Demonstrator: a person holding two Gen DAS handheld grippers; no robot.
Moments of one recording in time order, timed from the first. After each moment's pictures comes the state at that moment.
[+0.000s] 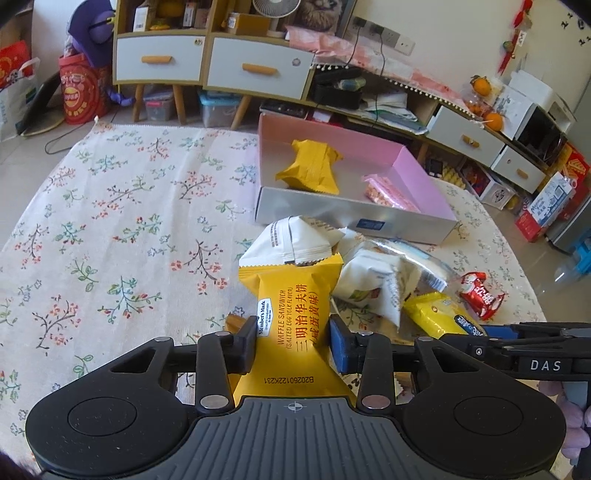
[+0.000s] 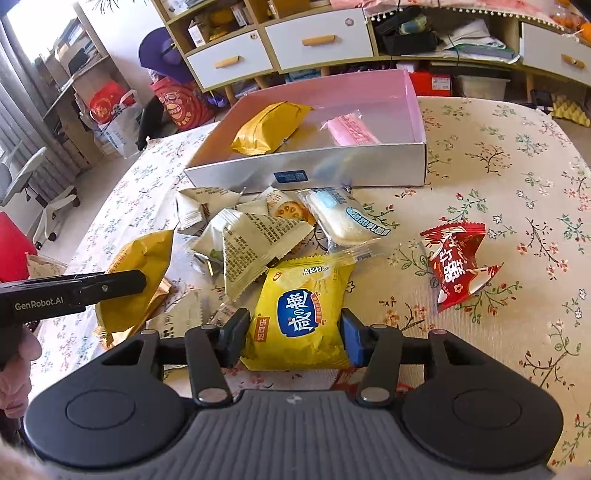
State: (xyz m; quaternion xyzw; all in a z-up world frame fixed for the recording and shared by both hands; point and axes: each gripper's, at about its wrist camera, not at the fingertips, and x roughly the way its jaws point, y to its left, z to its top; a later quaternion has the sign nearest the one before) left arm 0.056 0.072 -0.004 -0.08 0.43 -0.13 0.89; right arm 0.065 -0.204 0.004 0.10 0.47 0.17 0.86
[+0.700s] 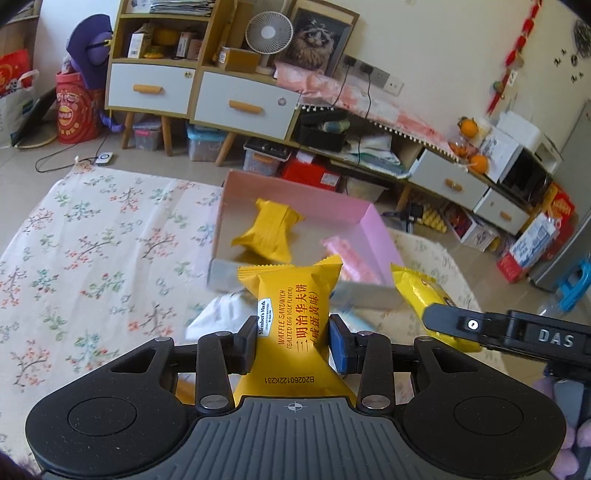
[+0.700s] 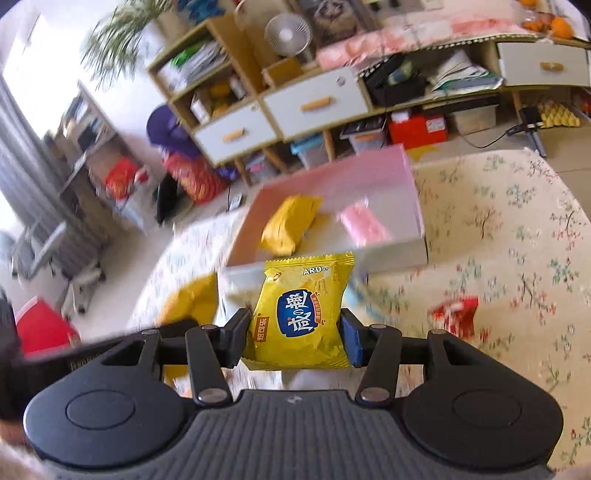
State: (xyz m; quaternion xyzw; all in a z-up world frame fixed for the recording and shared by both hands) left arm 0.082 0.038 0.042 -0.12 0.38 -0.13 0.91; right arm 0.085 -0.222 0.057 0.20 0.38 0.16 0.89
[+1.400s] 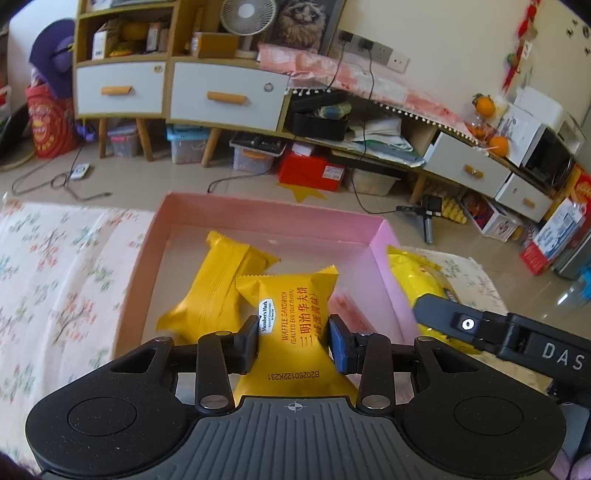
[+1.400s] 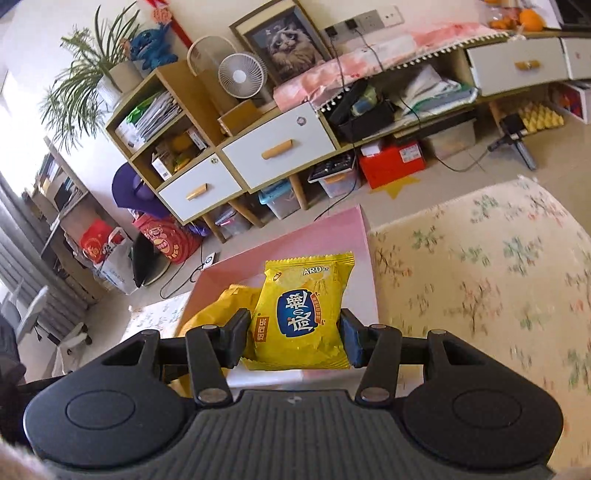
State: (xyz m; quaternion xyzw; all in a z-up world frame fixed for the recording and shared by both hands) left arm 0.212 -0.036 -0.002 -0.07 0.39 -0.13 0.91; right arm 0.173 -0.257 0.019 0.23 0.34 0.13 0.90
